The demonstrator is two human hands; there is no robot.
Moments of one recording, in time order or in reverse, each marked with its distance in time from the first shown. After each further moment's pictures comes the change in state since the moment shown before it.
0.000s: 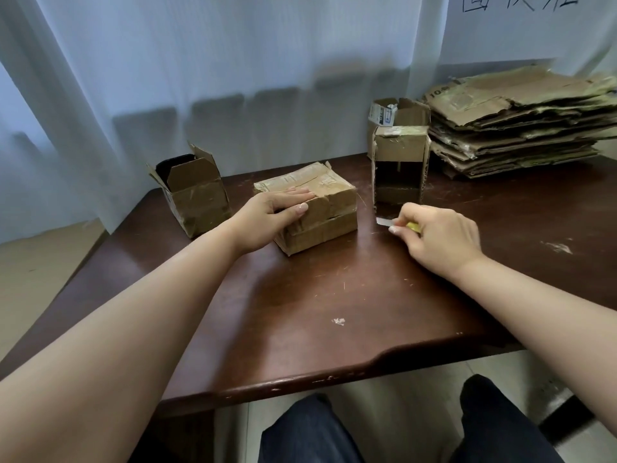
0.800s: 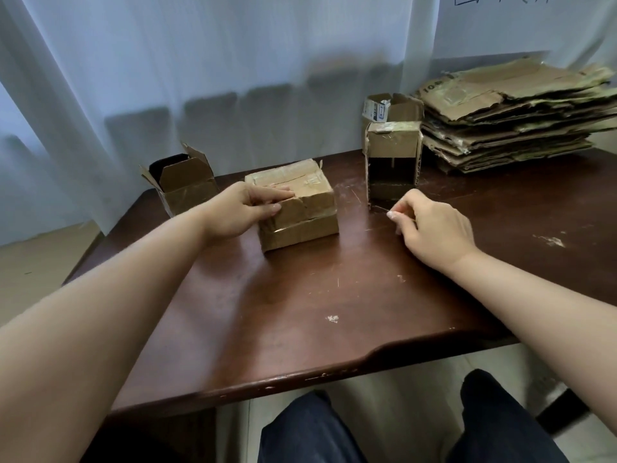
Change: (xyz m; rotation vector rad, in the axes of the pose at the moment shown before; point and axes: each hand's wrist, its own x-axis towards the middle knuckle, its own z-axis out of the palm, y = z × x) left_hand -0.001 0.002 -0.030 0.080 -0.105 -0.055; right_hand 0.005 0.002 0.000 0.091 -0.022 0.071
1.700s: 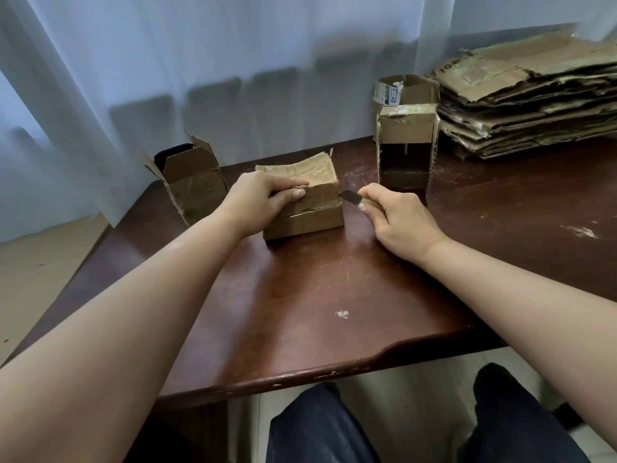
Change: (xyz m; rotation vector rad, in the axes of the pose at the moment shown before) left_hand 0.007 0.007 0.021 0.218 0.259 -0.018; right_hand 0.010 -0.034 0.031 0.285 -0.055 -0.214
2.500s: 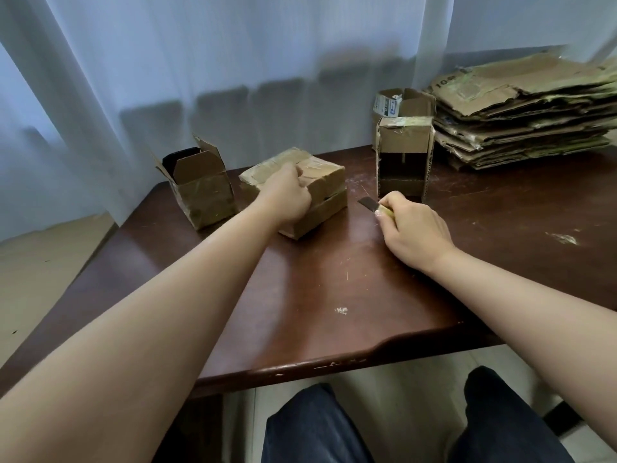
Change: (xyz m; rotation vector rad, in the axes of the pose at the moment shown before) left_hand 0.011 0.043 0.011 -0.035 0.011 -0.318; right_hand -0.015 -0.005 -0.015 -0.248 -0.014 0.166
